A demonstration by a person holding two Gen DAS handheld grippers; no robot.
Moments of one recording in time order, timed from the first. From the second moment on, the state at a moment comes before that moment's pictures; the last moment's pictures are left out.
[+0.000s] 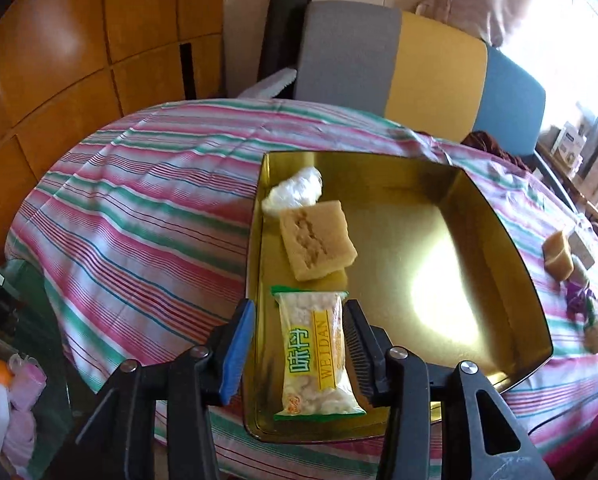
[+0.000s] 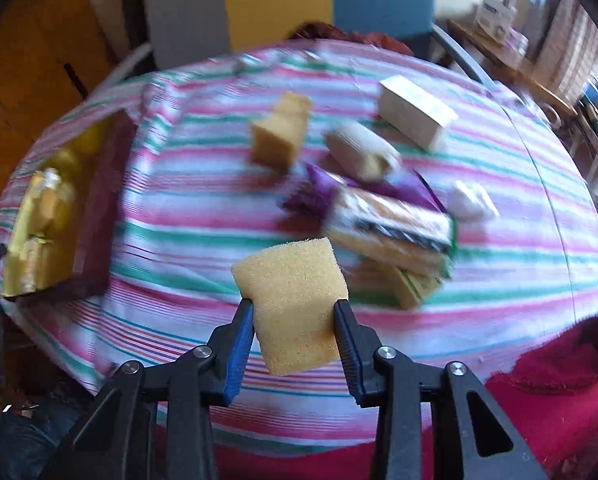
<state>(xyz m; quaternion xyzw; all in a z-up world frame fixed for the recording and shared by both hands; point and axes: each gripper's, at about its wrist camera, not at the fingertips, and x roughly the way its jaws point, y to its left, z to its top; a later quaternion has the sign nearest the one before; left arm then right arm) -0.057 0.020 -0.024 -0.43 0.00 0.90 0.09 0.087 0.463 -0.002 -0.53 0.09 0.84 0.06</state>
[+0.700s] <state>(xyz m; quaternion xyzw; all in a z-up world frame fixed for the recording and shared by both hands) -0.052 -0.038 -0.026 -0.42 -0.04 0.90 0.04 -0.042 0.152 -0.033 -0.54 -0.06 0.81 -0.21</state>
